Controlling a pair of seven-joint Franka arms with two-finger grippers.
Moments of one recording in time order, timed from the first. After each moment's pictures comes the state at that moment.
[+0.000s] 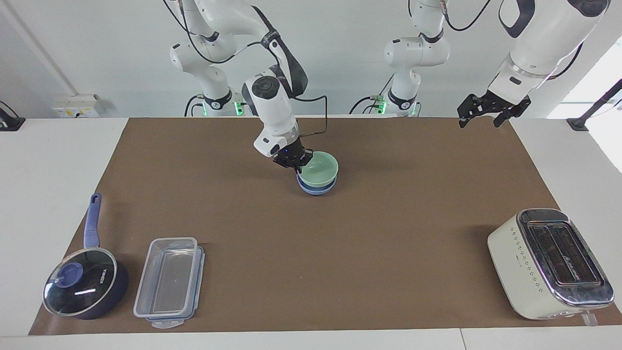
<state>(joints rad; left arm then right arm) -0.03 -0.04 -0.05 -1.62 0.01 1.45 0.00 0.56 0.11 0.01 -2.15 0.24 2.38 0.47</state>
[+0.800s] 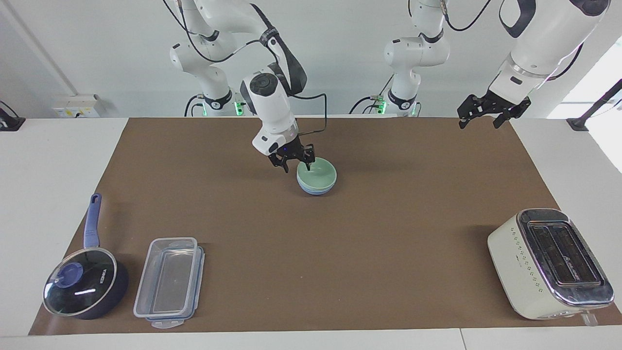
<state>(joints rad) -0.03 -0.04 -0.05 -1.62 -0.01 1.48 0.00 0.54 0.07 0.01 -2.15 0.24 2.35 0.47</state>
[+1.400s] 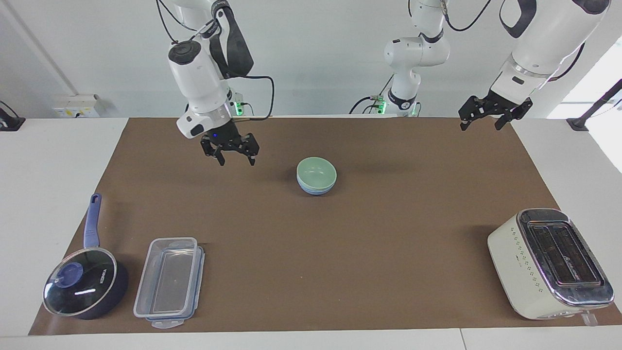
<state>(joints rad) -0.03 -0.04 -0.05 -1.62 -0.01 1.50 -0.01 0.23 -0.13 -0.01 -2.13 0.11 2.15 0.35</state>
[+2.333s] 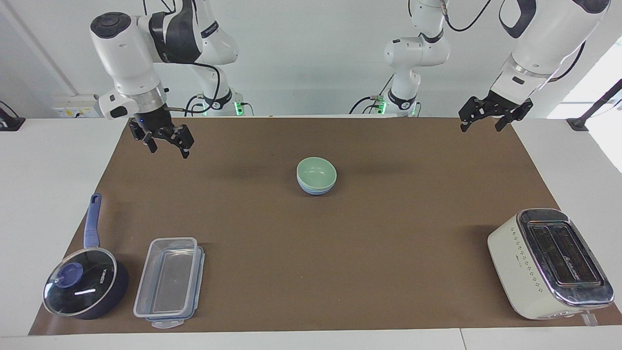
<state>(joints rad) -0.03 -0.04 -0.05 -1.62 -0.01 1.51 -0.01 0.03 -0.16 -0.02 -1.98 -0.03 1.90 0.25</state>
